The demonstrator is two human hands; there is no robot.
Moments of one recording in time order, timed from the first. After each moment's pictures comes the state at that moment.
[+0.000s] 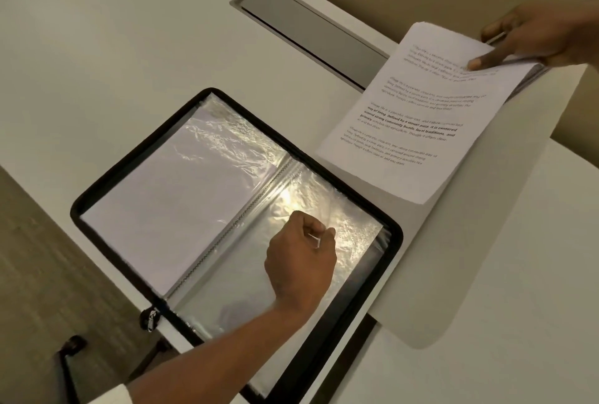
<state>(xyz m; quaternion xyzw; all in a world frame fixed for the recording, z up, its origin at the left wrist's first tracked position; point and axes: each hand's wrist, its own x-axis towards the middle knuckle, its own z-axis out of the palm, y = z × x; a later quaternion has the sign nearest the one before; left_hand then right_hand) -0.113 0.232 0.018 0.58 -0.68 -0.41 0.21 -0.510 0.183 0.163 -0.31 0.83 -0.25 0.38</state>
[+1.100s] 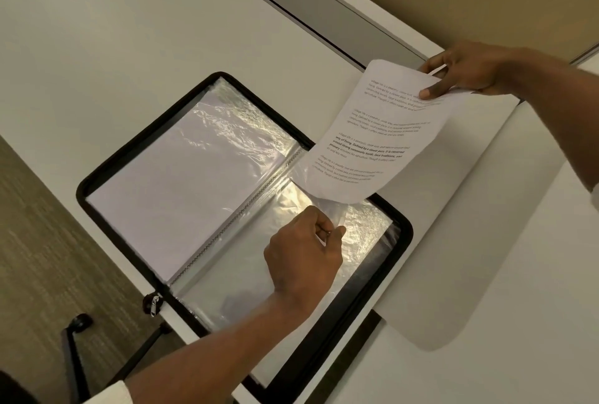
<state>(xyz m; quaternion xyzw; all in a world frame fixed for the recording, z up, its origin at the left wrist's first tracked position) -0.104 0.230 0.015 0.54 -0.75 -0.33 0.20 -0.497 0.138 0.100 -0.35 0.80 -0.15 0.47</state>
